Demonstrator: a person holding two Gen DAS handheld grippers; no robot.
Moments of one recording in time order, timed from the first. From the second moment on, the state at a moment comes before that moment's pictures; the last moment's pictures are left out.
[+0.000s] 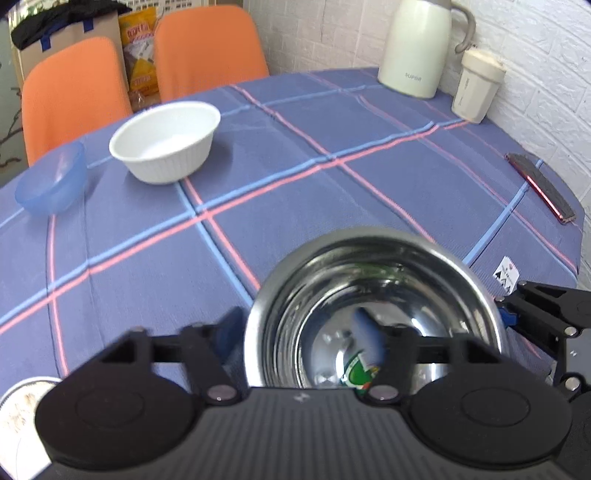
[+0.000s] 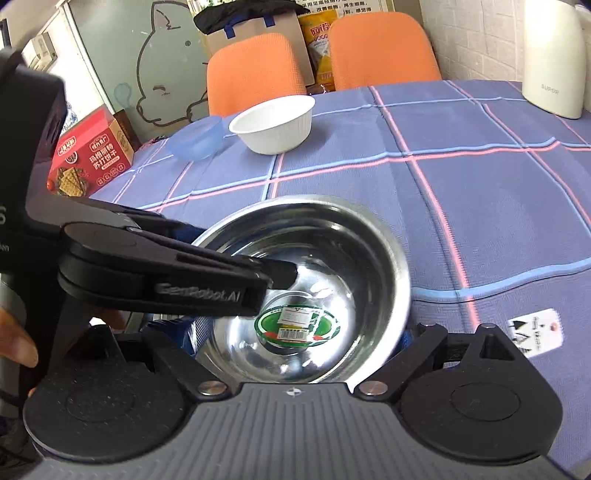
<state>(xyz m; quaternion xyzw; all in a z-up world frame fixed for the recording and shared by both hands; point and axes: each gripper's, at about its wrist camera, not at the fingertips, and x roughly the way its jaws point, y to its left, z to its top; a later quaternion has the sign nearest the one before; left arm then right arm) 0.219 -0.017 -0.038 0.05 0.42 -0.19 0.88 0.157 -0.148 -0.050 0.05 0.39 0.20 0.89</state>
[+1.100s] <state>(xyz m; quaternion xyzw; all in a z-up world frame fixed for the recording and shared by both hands) 0.354 0.096 0.045 -0.02 0.36 -0.09 0.93 0.291 -0.108 0.006 -0.10 0.37 0.22 0.90</state>
